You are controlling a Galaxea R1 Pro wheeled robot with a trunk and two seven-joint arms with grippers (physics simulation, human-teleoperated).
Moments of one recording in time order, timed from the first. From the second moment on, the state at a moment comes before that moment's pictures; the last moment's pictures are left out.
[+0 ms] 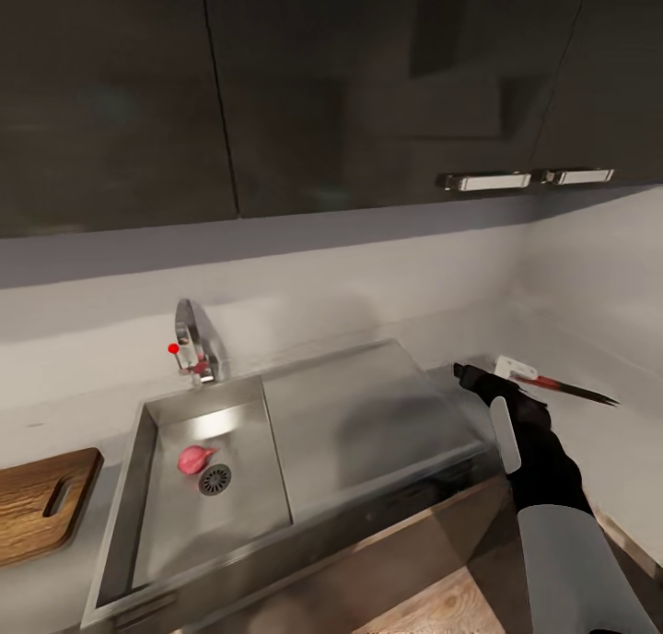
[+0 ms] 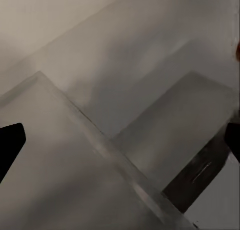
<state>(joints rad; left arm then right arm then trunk) 0.02 -0.01 0.00 -0.04 0.01 0.00 0.00 -0.72 0.00 -0.26 -1.14 -0.16 0.53 -0.14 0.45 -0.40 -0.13</state>
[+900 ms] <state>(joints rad) 0.02 -0.01 0.00 -0.04 0.01 0.00 0.00 -0.72 0.00 -0.26 -1.16 -0.16 0.59 -0.14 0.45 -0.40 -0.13</state>
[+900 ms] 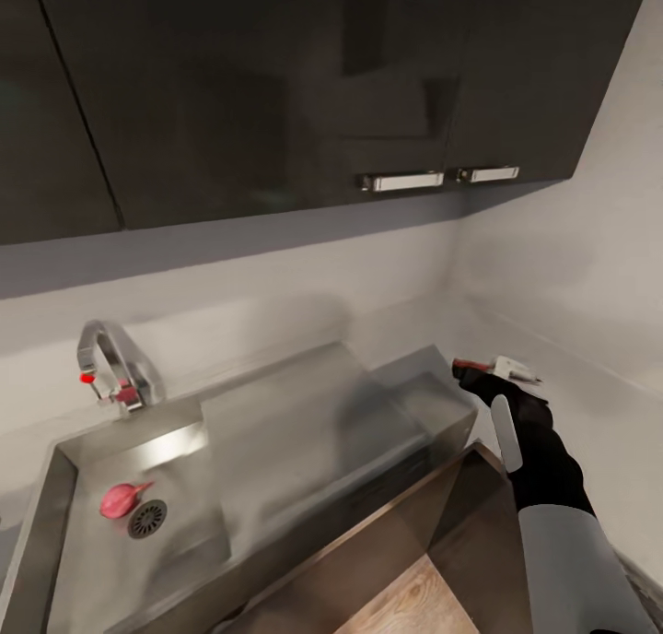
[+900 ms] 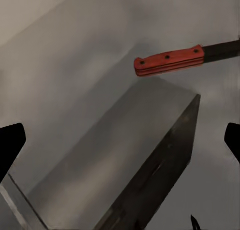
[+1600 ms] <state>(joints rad) 0.02 -0.01 0.00 -0.04 0.01 0.00 0.00 -0.72 0.01 -0.22 -1.16 -0.16 0.58 -0.14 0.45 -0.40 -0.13</state>
